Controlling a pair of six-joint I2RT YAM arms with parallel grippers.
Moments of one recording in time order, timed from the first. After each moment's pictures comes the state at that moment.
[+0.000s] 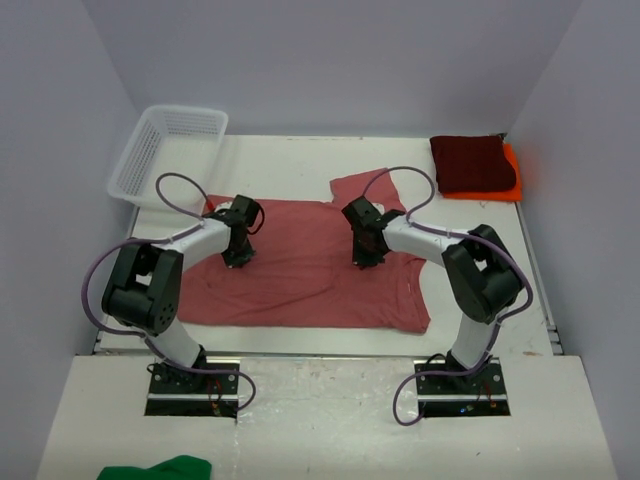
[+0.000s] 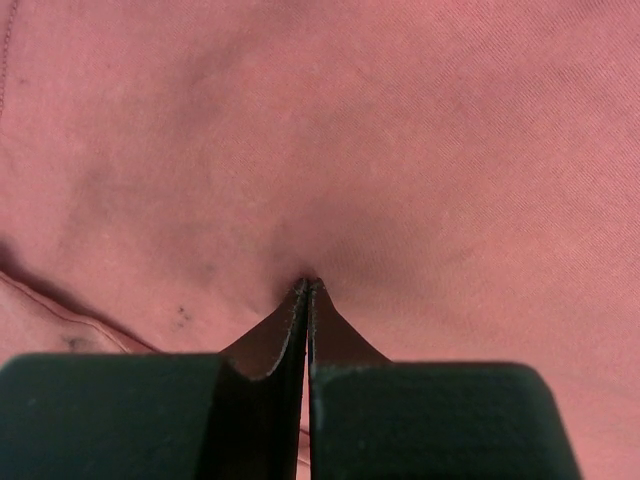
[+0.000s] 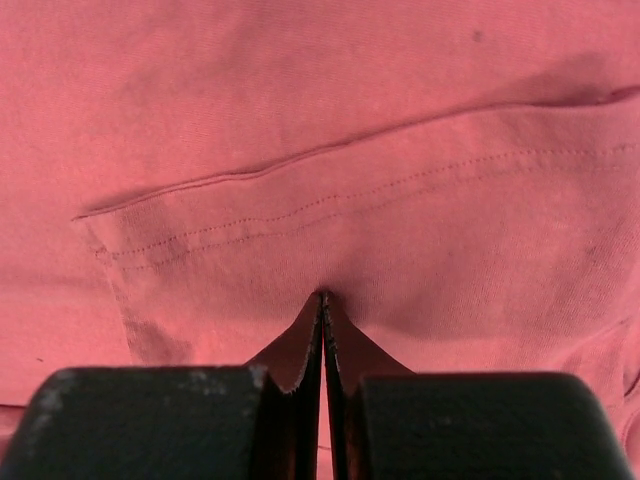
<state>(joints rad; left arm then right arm) -0.33 1.67 0.95 -0.59 -0.34 -0.76 0.63 1.84 1.17 -0.58 0.17 0.64</state>
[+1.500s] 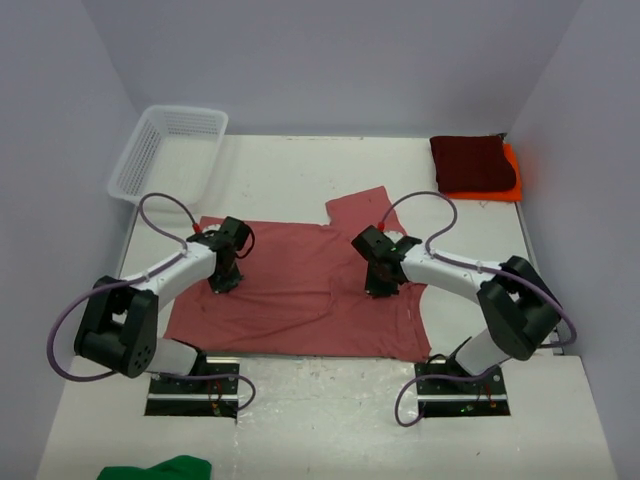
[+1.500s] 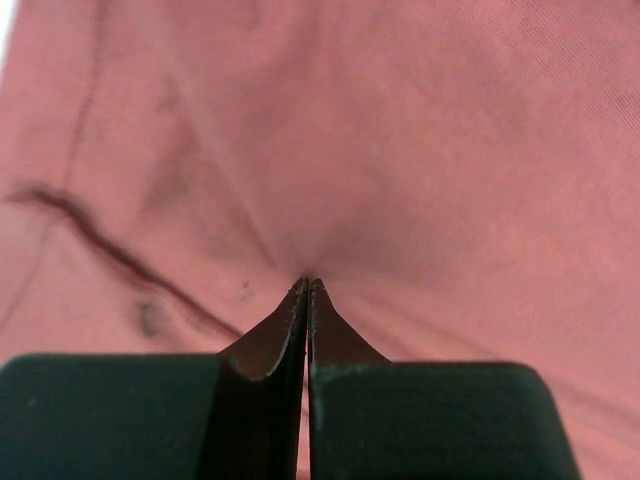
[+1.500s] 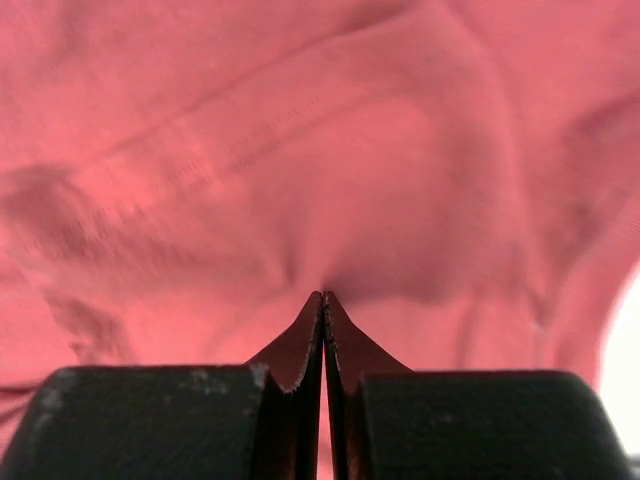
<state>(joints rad) -0.35 1.41 0.74 -0.72 -0.35 -0.81 0.73 1.57 0.88 -0.62 0.18 0.89</state>
